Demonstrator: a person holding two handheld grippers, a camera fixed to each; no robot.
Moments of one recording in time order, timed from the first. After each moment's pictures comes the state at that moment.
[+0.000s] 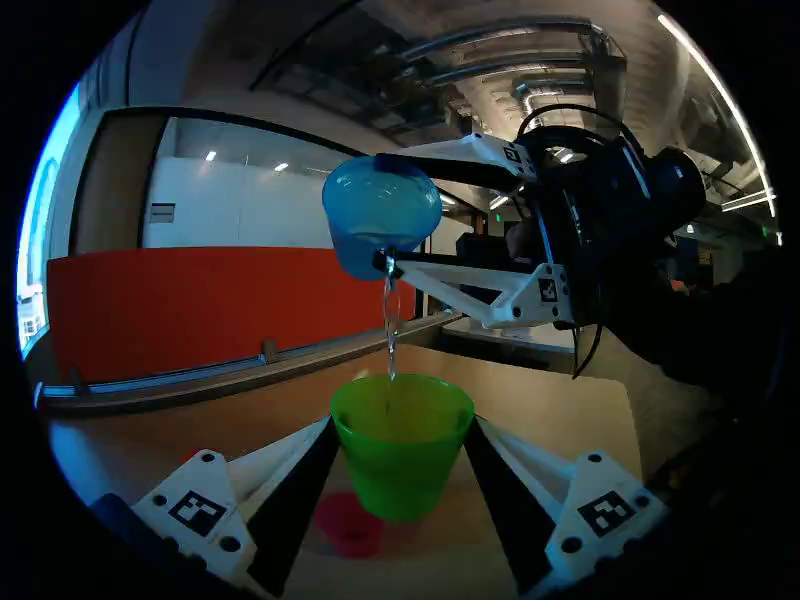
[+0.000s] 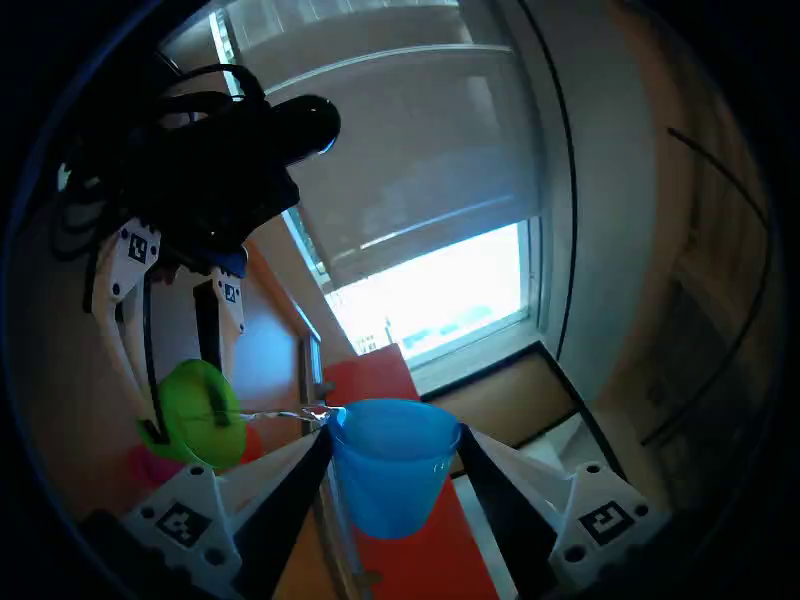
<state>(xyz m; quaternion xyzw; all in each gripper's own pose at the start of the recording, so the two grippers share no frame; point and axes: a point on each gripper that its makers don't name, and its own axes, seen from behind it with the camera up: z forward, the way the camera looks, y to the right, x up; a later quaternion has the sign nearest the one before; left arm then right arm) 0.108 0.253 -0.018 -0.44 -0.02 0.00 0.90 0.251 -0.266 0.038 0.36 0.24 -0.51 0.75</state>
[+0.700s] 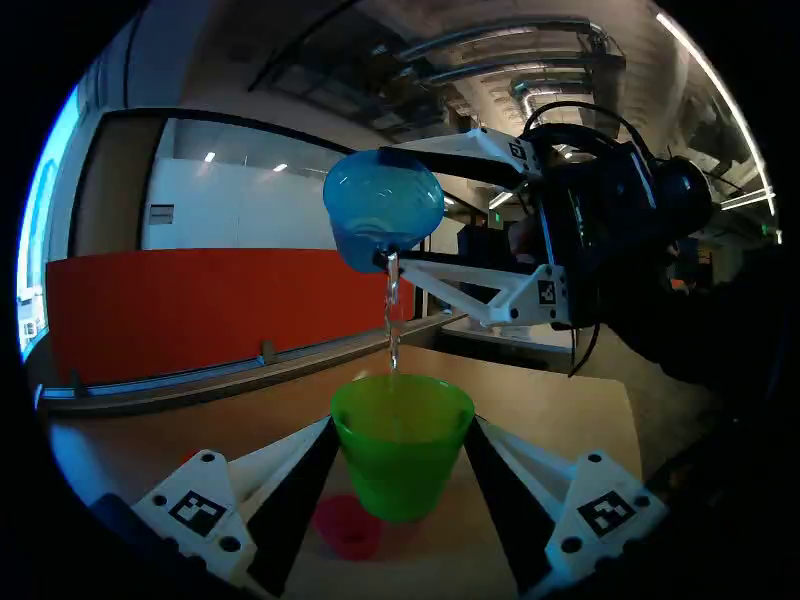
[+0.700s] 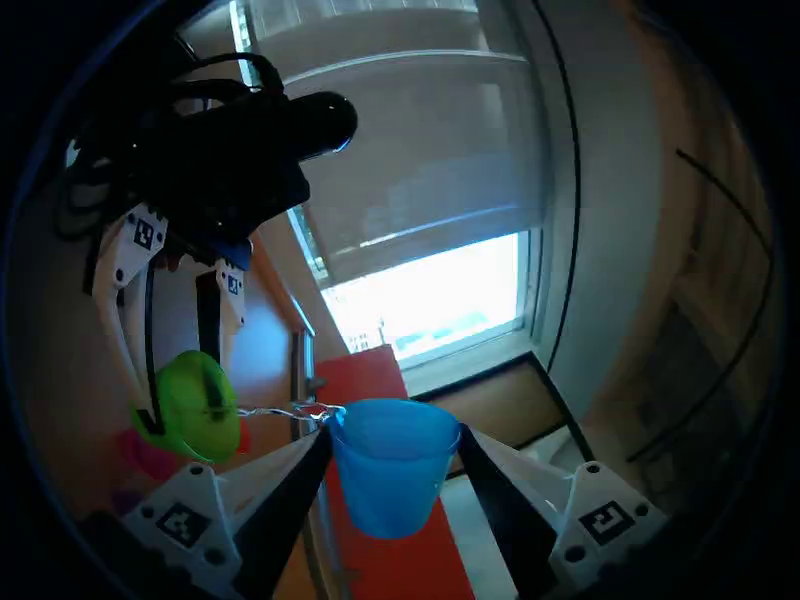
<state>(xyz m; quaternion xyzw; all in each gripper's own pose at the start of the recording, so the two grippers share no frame) 0.109 0.258 -0.019 -0.44 -0.01 0.01 0.90 0.255 -0.263 0.036 0.34 0.26 -0.53 0.73</state>
